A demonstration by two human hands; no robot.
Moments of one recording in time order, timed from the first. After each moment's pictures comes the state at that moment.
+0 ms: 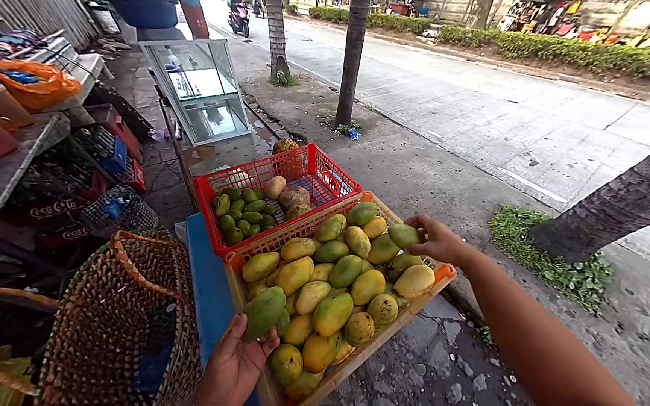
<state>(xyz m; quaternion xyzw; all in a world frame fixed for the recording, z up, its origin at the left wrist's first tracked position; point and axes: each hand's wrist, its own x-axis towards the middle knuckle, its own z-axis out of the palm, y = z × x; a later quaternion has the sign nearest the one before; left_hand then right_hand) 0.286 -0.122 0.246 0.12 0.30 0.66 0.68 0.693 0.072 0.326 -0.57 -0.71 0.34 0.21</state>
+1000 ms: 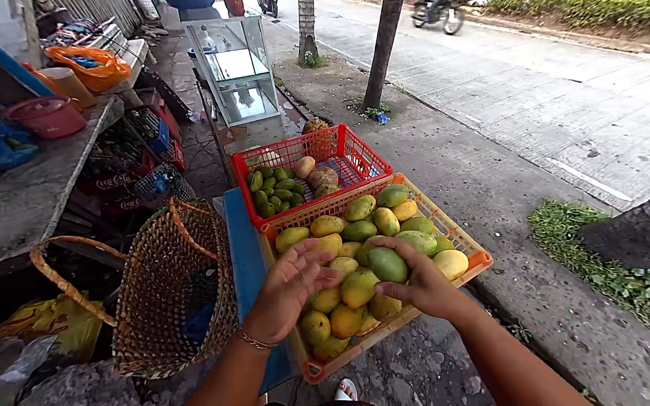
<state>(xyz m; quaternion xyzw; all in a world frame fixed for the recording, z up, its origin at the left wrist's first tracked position) 0.306 -0.103 0.326 0.40 0.37 0.57 0.62 0.577 -0.038 0.312 -0.37 -0.76 0.44 0.30</state>
